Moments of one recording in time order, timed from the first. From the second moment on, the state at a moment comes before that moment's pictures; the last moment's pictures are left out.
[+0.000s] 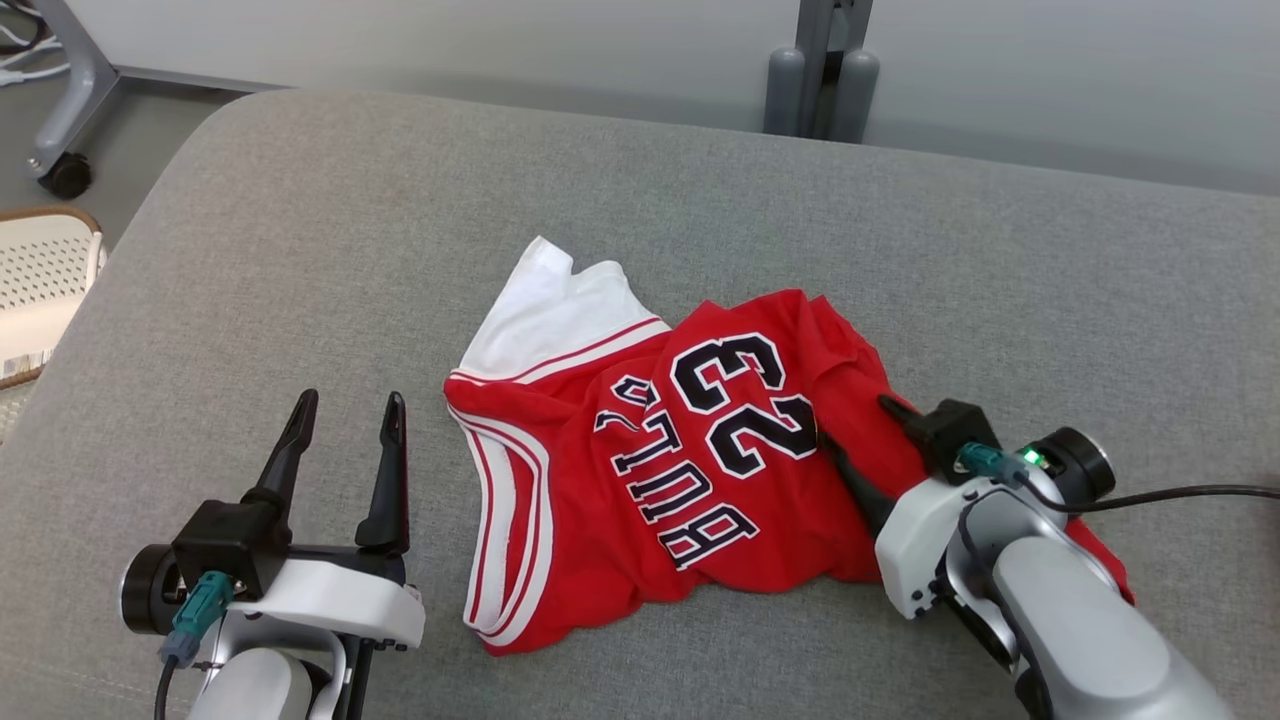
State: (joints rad) left arm -0.16 0.27 -0.34 0.13 -0.45 0.21 -0.26; right arm -0.52 -0.14 0.50 0.68 0.14 0.13 -0.07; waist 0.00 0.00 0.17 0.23
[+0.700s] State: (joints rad) left arm -0.22 0.22 -0.30 0.16 -0.37 0.12 -0.26; right arm -0.70 -0.21 0.26 0.88 0.24 0.13 -0.18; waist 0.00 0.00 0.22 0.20
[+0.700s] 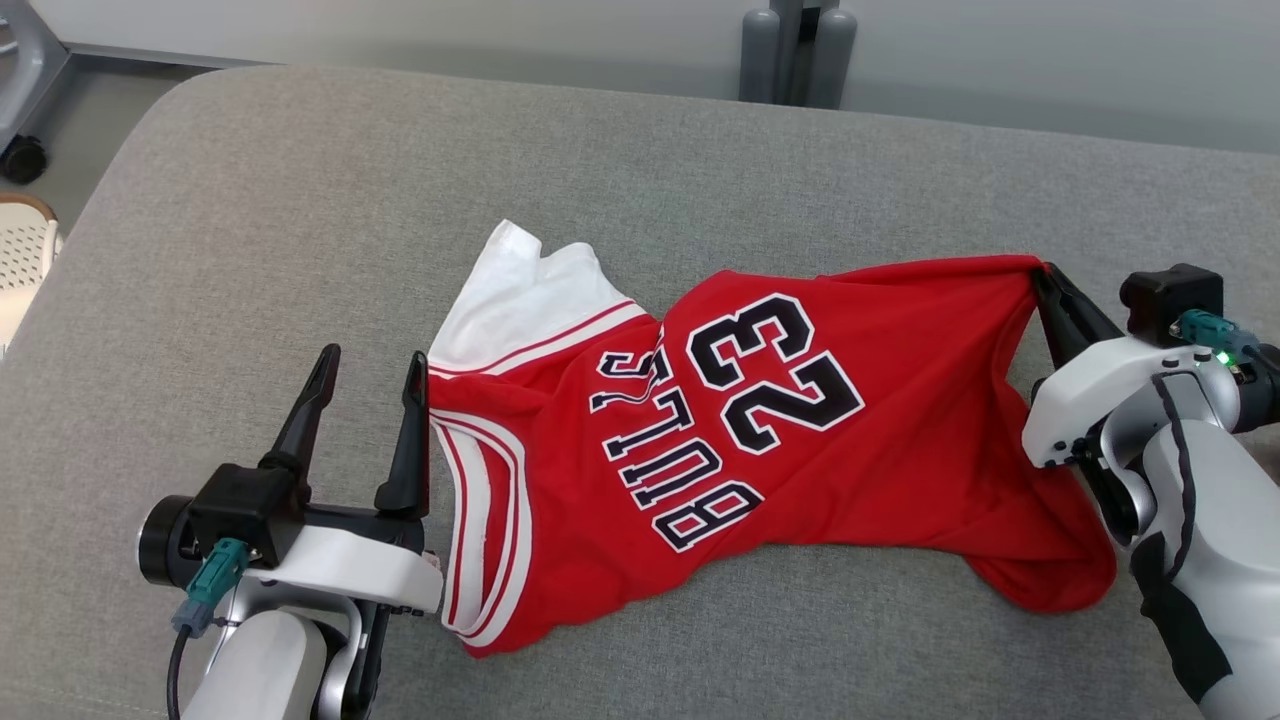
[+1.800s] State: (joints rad) left arm -0.11 0.27 -0.23 0.14 -0.32 0.13 -0.24; right arm -0.20 -0.14 0.03 0.20 0.16 0.13 -0.21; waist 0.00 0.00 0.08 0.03
